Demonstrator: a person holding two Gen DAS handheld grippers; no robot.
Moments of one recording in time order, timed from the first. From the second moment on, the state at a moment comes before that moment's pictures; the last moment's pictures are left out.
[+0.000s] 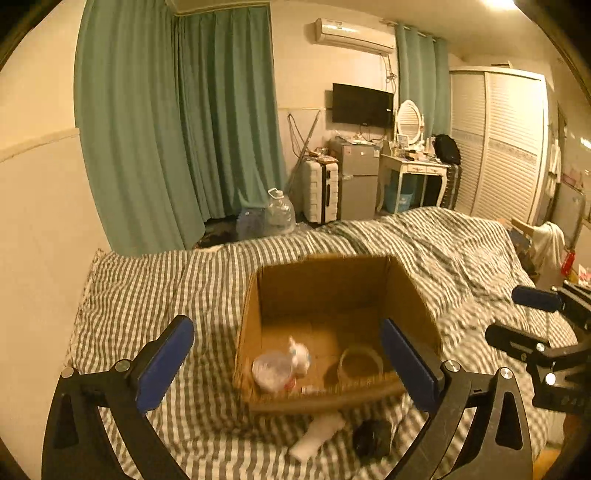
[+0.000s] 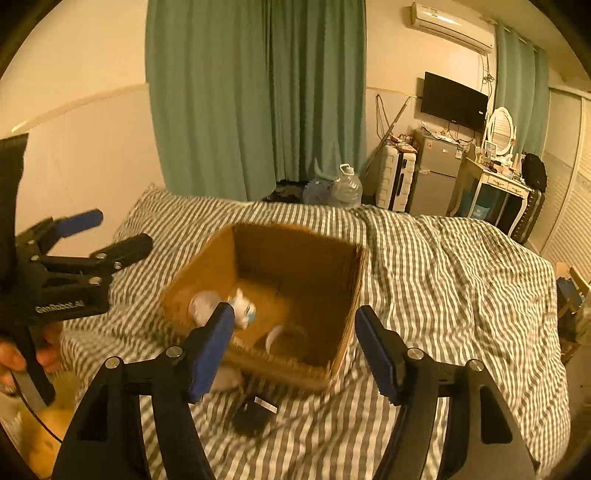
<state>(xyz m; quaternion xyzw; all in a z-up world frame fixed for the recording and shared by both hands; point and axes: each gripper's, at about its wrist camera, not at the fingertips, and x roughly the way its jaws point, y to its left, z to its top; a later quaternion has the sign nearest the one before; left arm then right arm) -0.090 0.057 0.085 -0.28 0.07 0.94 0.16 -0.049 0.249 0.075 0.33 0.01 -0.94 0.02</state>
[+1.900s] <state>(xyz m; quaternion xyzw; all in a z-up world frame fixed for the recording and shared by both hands) -0.128 0.117 -0.187 -0.48 0.15 0.84 0.21 -0.073 0.282 -0.142 0.45 -0.08 -0.89 -0.01</state>
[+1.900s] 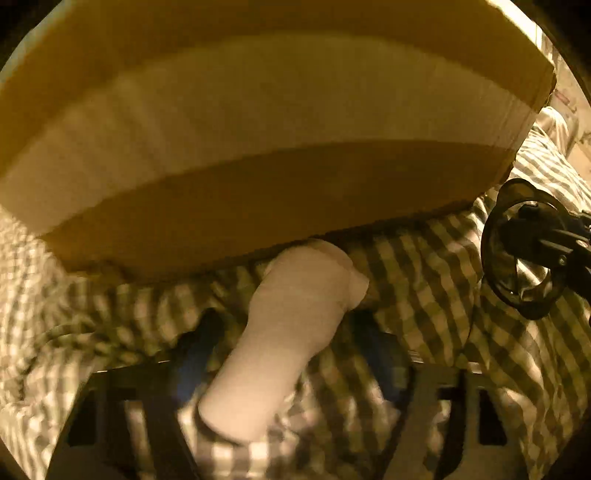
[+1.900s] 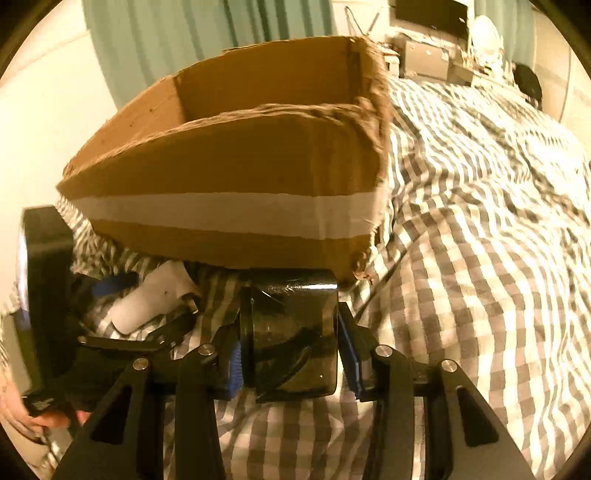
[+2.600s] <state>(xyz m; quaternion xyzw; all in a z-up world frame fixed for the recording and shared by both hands) -0.034 0.060 -0.105 -0.47 0.10 0.86 0.18 -0.016 0.232 -0.115 0.44 -0.03 -0.89 0.02</state>
